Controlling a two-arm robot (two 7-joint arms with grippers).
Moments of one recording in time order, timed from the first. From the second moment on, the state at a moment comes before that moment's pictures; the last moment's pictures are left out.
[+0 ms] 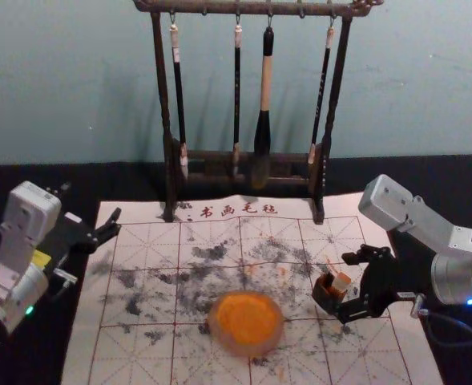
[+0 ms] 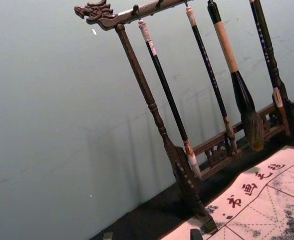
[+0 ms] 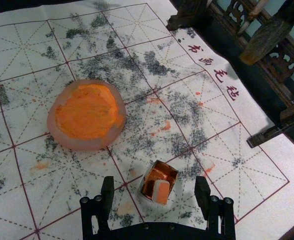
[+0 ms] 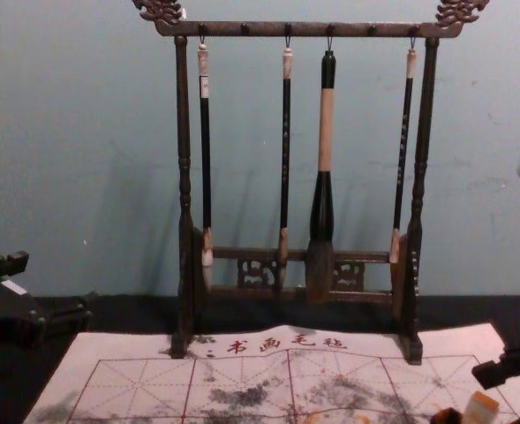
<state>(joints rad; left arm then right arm) -0.20 0.60 0.45 -1.41 -0.25 -0.12 0.03 0.42 0.75 -0.61 -1.61 0.25 0.48 0.68</state>
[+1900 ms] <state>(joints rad) -0.20 0.60 0.45 -1.41 -0.25 -0.12 0.03 0.00 0.55 -0.30 -1.60 0.07 0.08 0.02</state>
